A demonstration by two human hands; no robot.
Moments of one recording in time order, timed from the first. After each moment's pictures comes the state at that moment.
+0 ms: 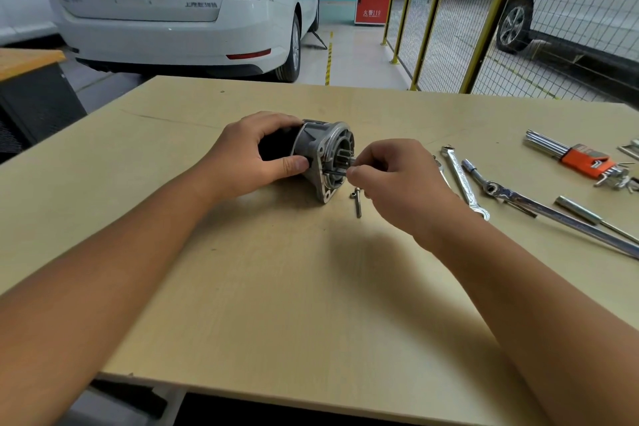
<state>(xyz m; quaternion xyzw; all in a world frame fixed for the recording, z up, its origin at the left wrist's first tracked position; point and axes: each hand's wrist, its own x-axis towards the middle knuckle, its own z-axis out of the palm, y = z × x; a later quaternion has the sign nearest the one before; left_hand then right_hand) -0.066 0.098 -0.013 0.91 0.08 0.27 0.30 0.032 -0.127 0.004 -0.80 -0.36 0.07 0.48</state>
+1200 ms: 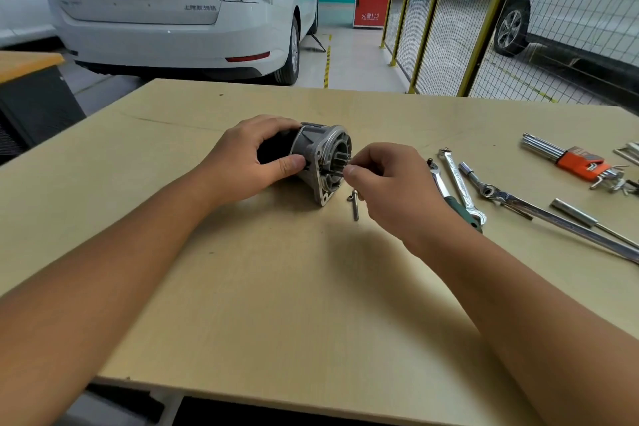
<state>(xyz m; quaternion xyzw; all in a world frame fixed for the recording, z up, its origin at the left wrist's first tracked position) -0.067 0.094 -0.014 0.92 0.08 0.26 0.27 0.031 -0.123 -0.004 -0.76 -0.34 0.08 0.54</state>
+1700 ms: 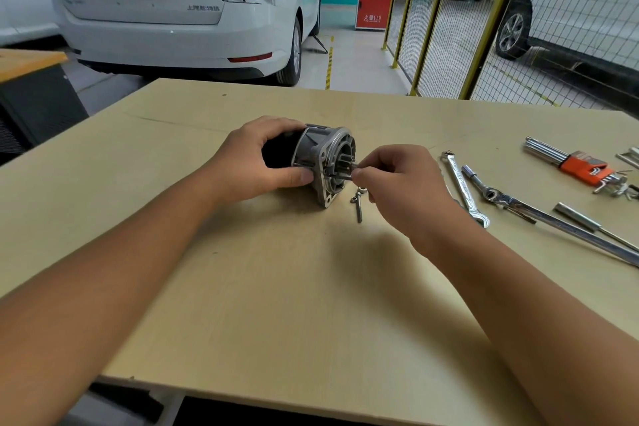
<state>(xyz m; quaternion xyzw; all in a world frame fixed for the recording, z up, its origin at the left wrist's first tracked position) -0.067 0.091 -0.010 0.90 0.10 0.25 0.34 0.036 -0.123 -0.001 -0.78 -0.32 0.07 0.53</state>
